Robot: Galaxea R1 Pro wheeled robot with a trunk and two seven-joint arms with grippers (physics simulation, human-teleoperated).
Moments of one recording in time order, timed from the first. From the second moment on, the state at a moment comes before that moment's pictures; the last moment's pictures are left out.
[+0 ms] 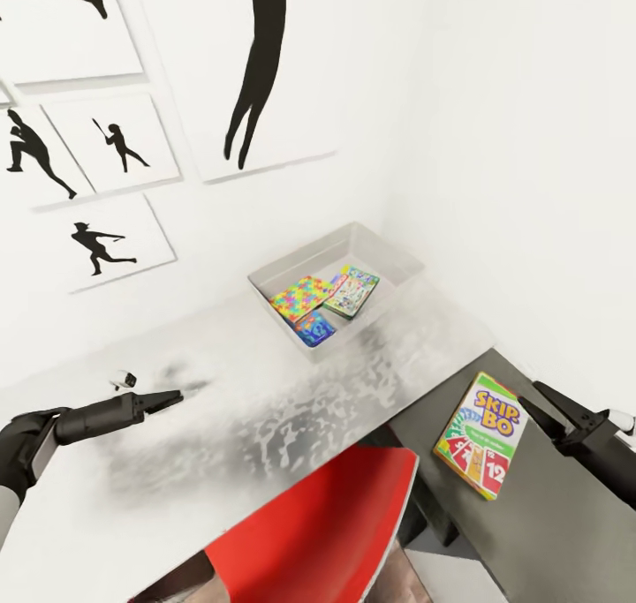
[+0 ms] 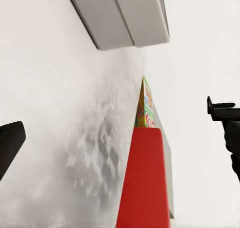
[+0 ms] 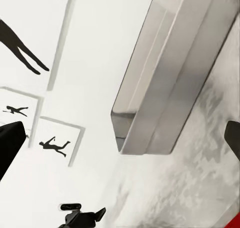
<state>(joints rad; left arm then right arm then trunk) -0.77 0.43 0.23 -0.59 0.11 0.64 -1.57 -0.22 -0.15 -0.72 -1.59 -0.87 1.04 0.87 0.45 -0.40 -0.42</state>
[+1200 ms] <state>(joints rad) -0.77 0.43 0.23 -0.59 0.11 0.64 -1.57 -0.22 -0.15 -0.71 -1.59 -0.86 1.03 0.86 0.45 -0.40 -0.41</state>
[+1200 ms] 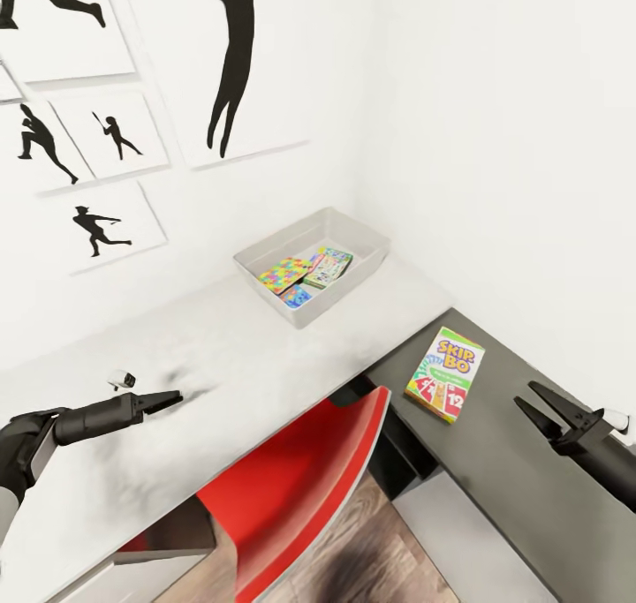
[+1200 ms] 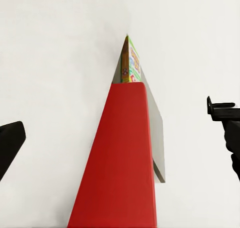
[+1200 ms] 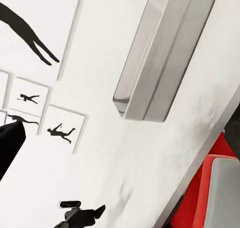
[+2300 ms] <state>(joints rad) -0.76 0.43 0.23 -0.59 0.11 0.64 -1.57 -0.22 -0.15 -0.71 -1.59 -0.86 1.01 0.83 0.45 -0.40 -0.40</state>
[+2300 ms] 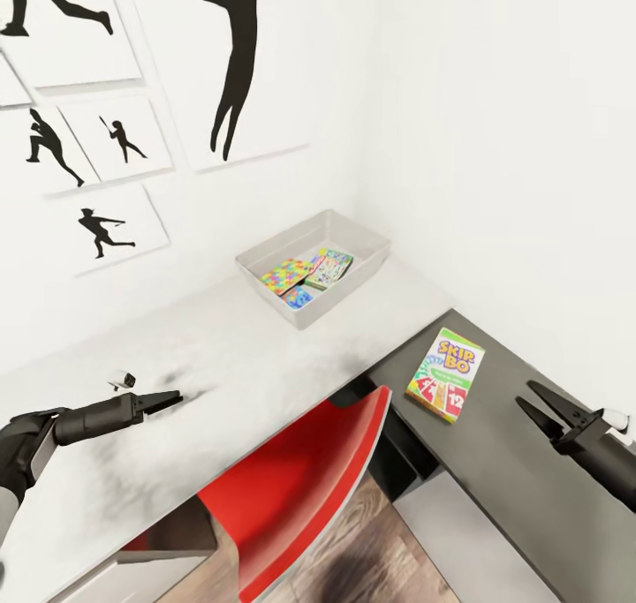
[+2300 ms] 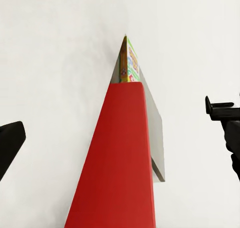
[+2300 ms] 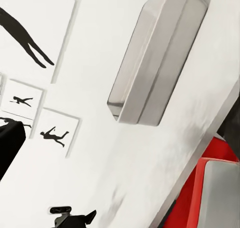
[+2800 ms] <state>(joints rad) -0.76 0.43 0.23 -0.59 0.11 0.64 -1.57 -0.22 -0.15 -0.70 -1.59 -0.86 0.99 0.83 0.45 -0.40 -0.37</state>
